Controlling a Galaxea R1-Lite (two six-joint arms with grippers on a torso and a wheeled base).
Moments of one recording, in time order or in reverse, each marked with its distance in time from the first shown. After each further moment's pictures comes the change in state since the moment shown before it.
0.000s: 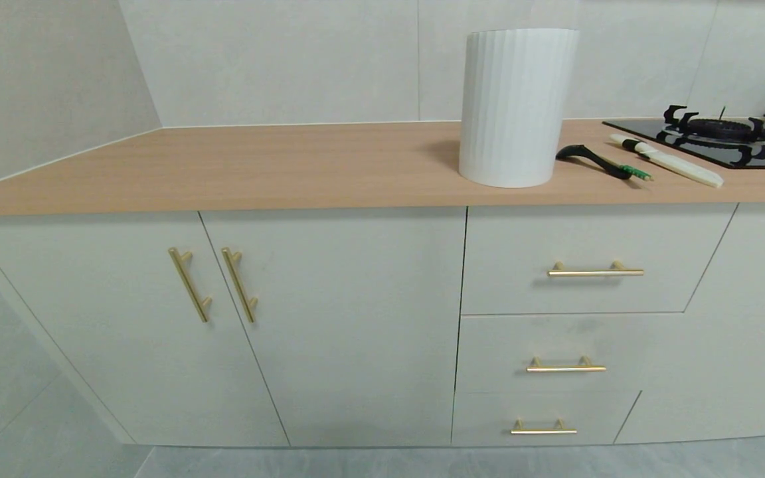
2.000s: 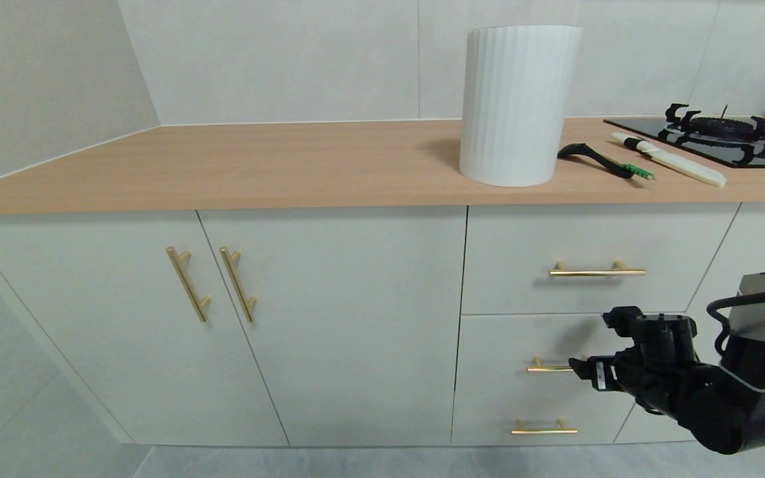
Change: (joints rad) left arm 0.000 0.000 0.000 0.000 0.000 0.000; right arm 0.106 2.216 -0.430 -1.123 -0.129 0.115
